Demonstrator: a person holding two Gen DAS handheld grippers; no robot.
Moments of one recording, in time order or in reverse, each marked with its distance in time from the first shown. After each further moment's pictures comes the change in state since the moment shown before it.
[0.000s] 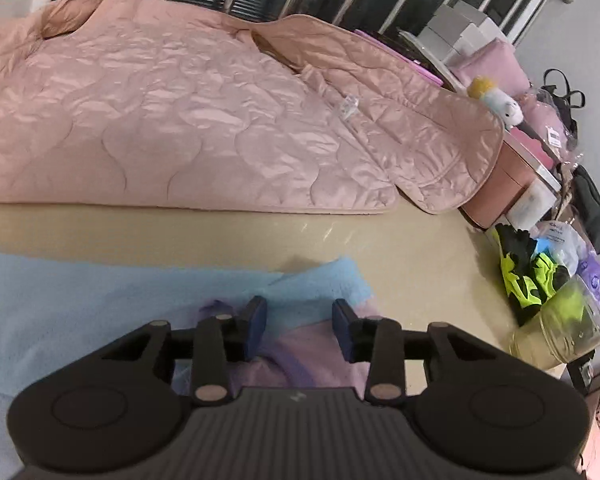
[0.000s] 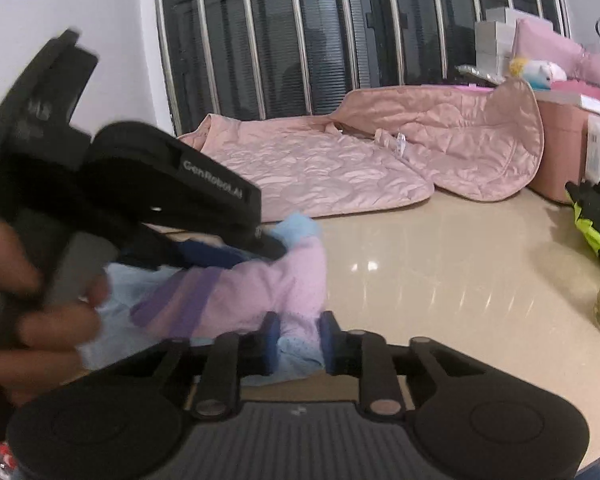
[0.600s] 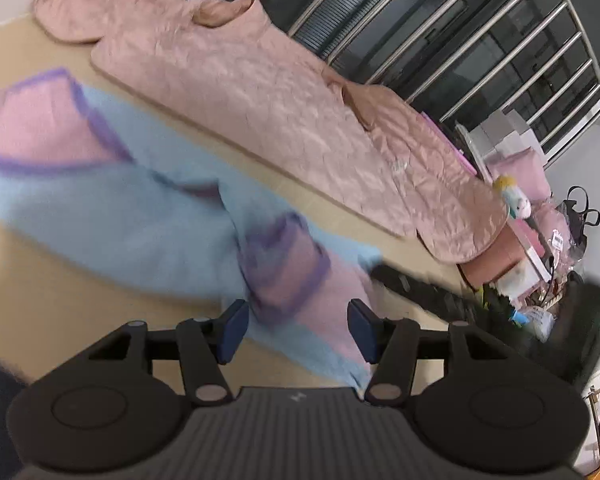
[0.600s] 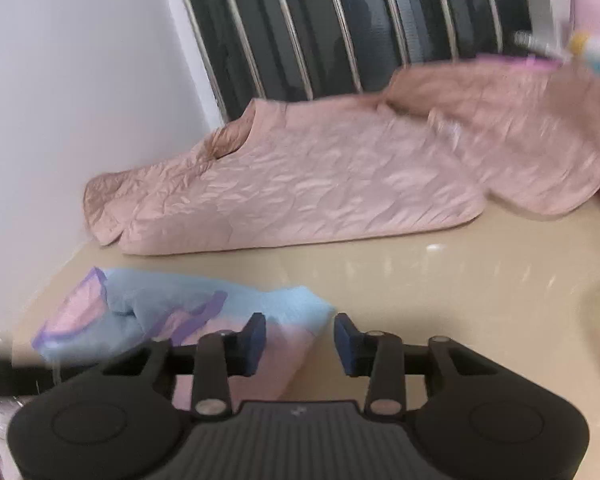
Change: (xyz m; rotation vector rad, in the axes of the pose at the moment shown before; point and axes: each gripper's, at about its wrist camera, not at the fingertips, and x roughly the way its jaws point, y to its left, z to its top) left arm -0.108 0.021 -0.109 -0.344 -0.211 0.062; right arm 0.038 -0.041 0.063 0.044 0.135 0.248
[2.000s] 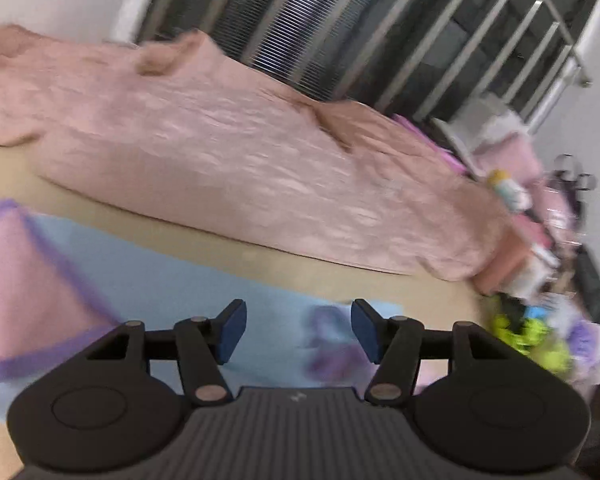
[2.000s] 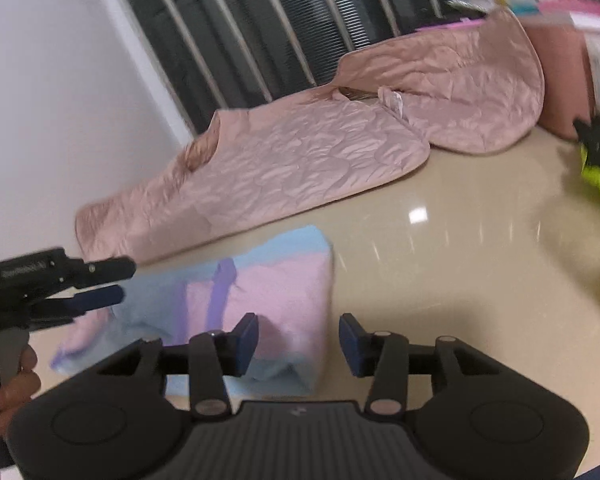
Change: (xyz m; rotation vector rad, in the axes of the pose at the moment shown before) left arm 0.026 -0.010 0.075 0.193 0.020 -0.074; right arm -0.039 -0.020 -0.043 0.179 -0.043 -0.039
